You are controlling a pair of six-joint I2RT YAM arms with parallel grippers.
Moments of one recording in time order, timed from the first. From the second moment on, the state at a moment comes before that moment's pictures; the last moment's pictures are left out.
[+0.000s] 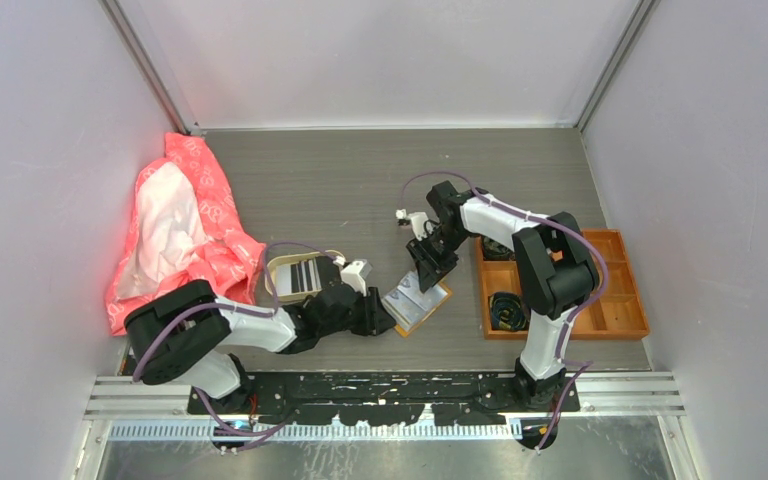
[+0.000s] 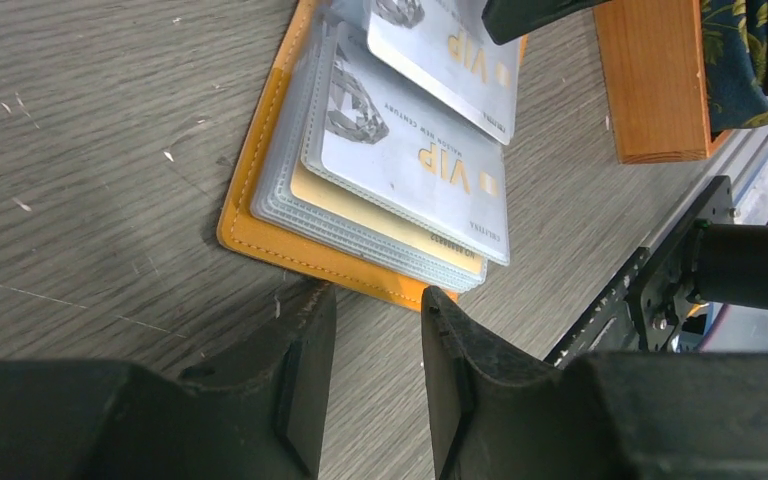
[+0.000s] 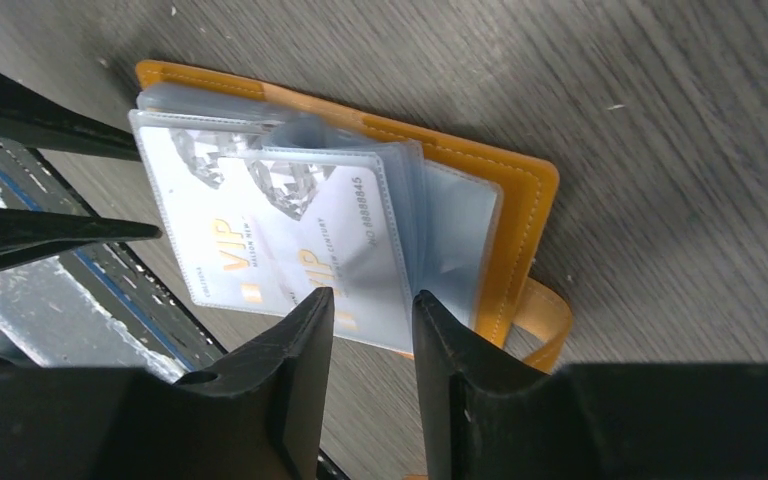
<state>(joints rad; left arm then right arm) -1.02 1.49 0.40 0.55 -0.02 -0.84 0.44 1.86 1.22 -0.84 -0.52 -0.27</state>
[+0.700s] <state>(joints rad) -0.97 1.47 0.42 0.46 -0.03 -0.78 0.39 1.86 1.23 -0.88 -0.70 -0.26</state>
